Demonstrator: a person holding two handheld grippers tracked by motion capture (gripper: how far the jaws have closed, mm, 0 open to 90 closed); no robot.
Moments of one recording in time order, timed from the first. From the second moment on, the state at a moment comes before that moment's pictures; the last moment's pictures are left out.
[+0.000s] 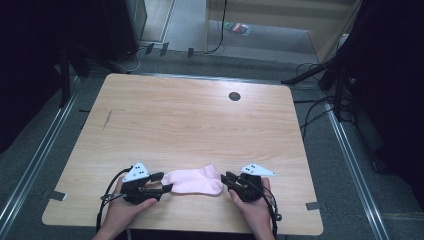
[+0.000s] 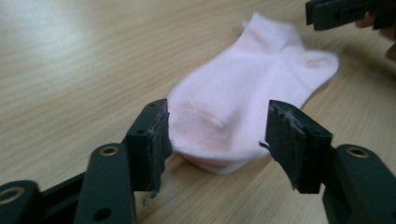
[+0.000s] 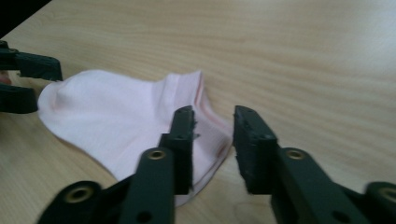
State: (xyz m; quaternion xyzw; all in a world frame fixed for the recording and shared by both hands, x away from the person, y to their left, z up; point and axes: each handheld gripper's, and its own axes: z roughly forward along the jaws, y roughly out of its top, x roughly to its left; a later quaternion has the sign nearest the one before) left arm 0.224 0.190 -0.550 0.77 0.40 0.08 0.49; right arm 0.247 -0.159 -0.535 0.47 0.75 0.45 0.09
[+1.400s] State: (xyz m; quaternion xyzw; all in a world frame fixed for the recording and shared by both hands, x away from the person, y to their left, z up) left arm 0.219 0.326 -0.547 0.68 0.54 0.21 0.45; right arm 0.245 -0.295 -0.546 0.56 0.69 0.42 0.18
